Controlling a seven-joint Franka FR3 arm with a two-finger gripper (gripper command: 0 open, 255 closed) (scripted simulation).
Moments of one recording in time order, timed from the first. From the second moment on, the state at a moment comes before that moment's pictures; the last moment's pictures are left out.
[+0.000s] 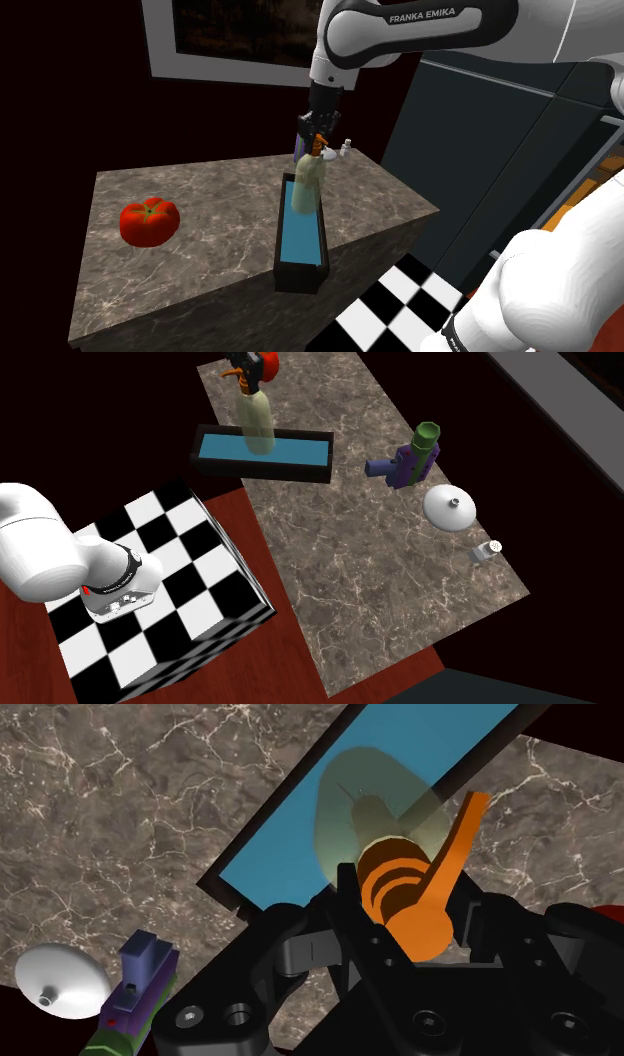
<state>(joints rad) 0.13 -0.14 0.03 -1.99 -0.01 1.86 0.10</state>
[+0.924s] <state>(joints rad) 0.13 -0.14 0.03 -2.01 -0.01 1.88 0.10</state>
